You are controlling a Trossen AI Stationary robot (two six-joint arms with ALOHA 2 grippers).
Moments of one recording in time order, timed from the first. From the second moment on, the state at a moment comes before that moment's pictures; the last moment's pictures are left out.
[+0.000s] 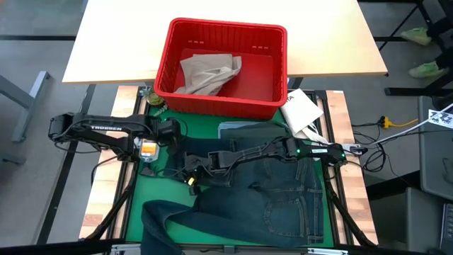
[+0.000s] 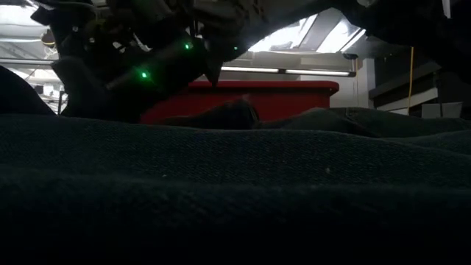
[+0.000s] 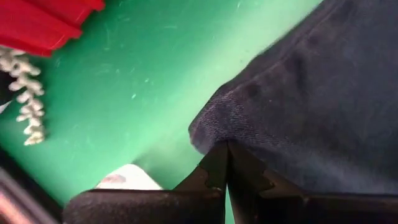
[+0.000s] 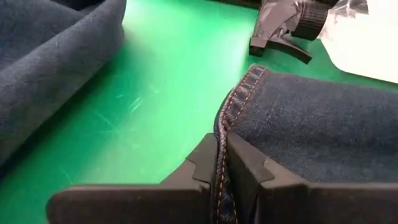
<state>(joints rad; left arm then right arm) 0.18 1.07 0.65 -0.88 -0.28 -0.47 0.16 2.59 2.13 -0.15 -0.10 -0.11</state>
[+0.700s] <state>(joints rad) 0.16 1.07 0.74 -1.01 0.07 -0.44 0.16 2.58 2.19 -0.27 -0.10 -0.15</state>
